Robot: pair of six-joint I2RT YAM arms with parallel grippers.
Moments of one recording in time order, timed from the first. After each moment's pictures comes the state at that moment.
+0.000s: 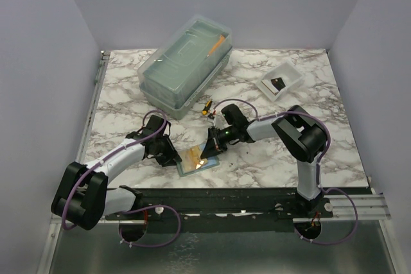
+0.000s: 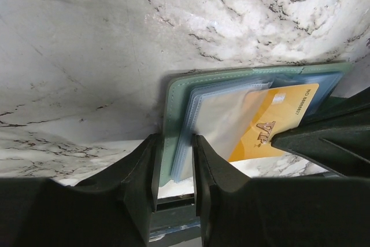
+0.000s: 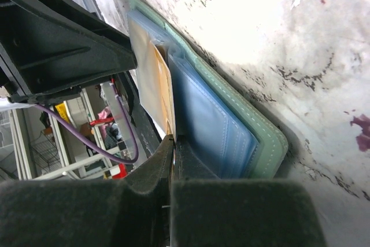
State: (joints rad) left arm -0.41 1.23 0.55 -0.51 0.21 -0.97; right arm 0.70 2.00 0.94 0.20 -0.88 0.72
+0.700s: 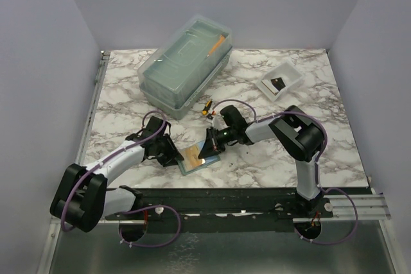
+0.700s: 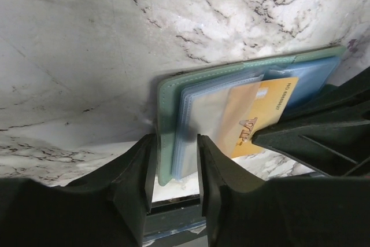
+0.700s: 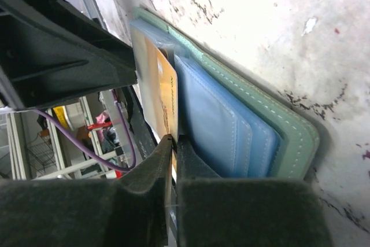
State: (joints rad) left arm -0.42 1.22 0.53 -0.45 0.22 -1.01; right arm 0.71 2.02 0.92 0.32 -0.88 0.78
